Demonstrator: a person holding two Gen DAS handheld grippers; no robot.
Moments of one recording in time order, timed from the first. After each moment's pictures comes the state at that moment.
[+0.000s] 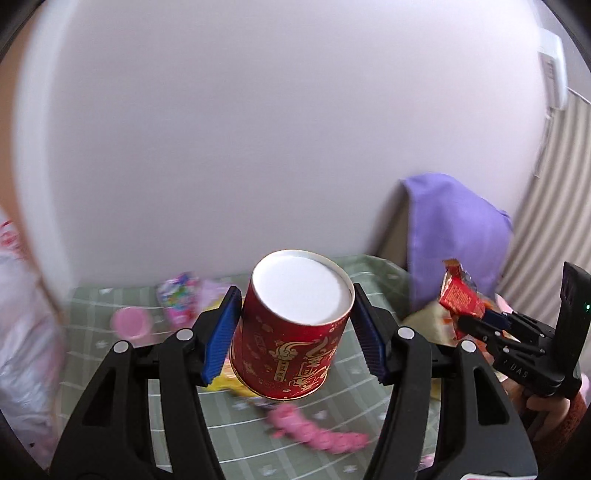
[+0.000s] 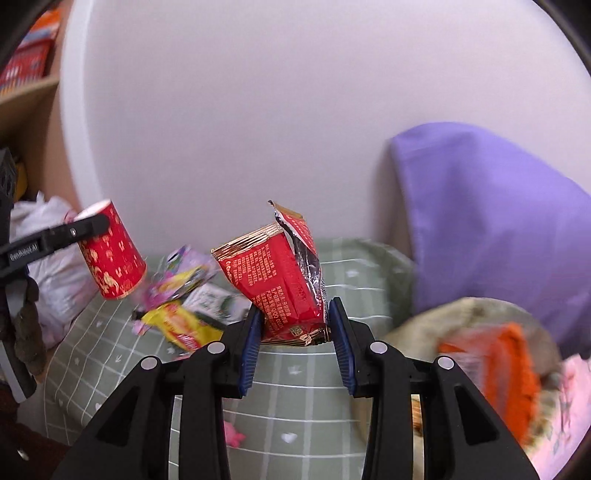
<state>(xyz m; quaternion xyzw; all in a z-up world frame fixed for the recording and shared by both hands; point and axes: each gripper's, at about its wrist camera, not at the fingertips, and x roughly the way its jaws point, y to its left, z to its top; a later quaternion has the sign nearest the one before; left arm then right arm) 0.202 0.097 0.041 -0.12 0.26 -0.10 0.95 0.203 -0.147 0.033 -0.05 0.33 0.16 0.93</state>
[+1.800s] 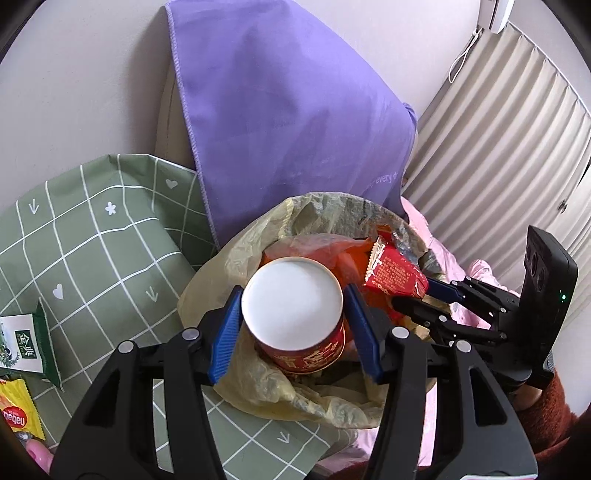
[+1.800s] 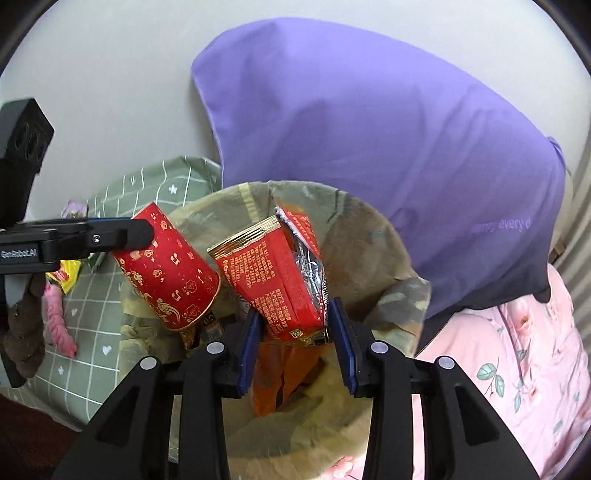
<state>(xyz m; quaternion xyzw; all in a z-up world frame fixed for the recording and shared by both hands) 0.306 -0.160 -0.033 -0.08 0.40 -0.33 0.85 0.230 -0.345 -0.031 -0.05 0.42 0.05 0.91</state>
